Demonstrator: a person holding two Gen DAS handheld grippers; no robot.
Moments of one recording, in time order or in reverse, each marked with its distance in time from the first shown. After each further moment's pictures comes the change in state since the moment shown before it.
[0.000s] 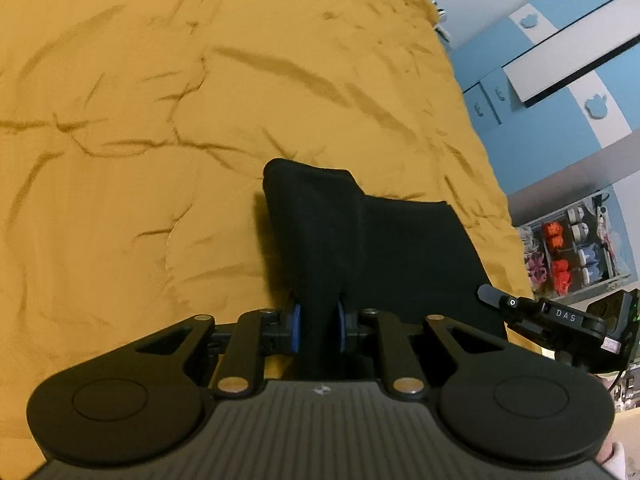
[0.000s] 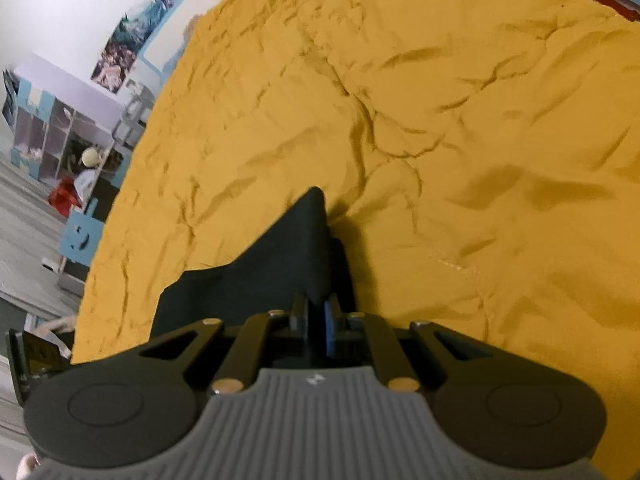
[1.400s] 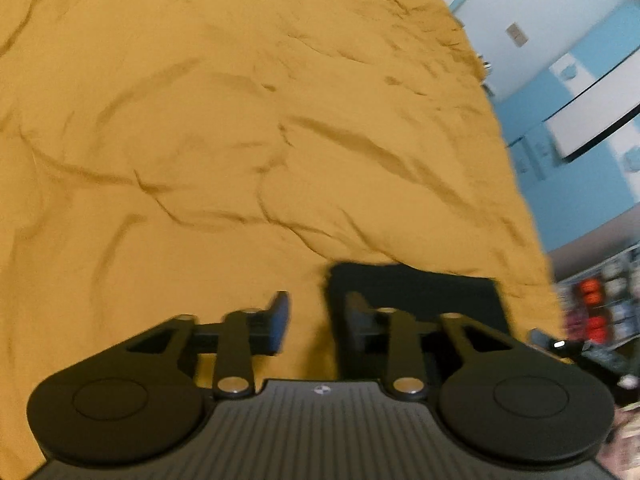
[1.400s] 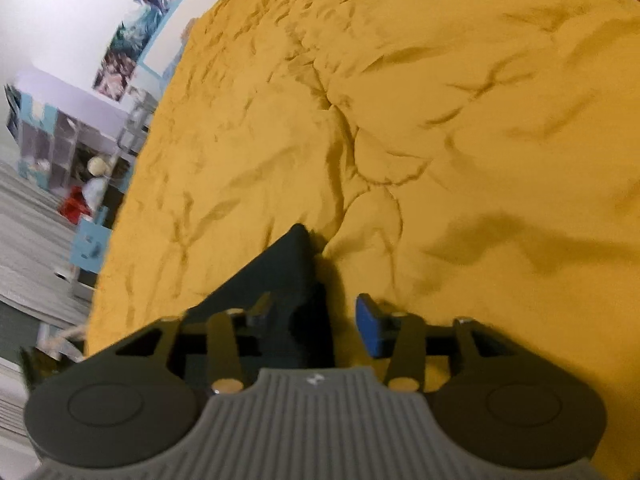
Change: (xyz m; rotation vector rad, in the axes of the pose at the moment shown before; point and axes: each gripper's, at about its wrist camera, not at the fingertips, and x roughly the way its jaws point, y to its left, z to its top) left arm -0.034 0.032 0.013 -0.081 -0.149 0.084; right arm 0.009 -0.030 0.031 0.099 0.018 0.097
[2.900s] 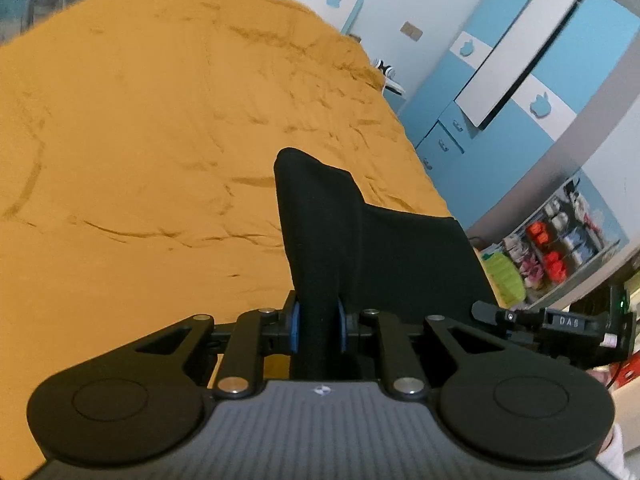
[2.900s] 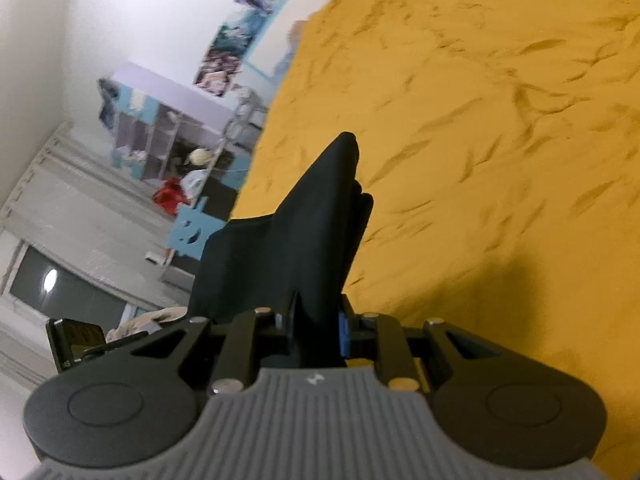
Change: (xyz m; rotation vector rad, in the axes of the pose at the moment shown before) left arm -0.208 -0.046 -0.049 0.316 -0.102 -0.057; right arm -0.084 0.170 -0.143 -0.117 -0.034 0.252
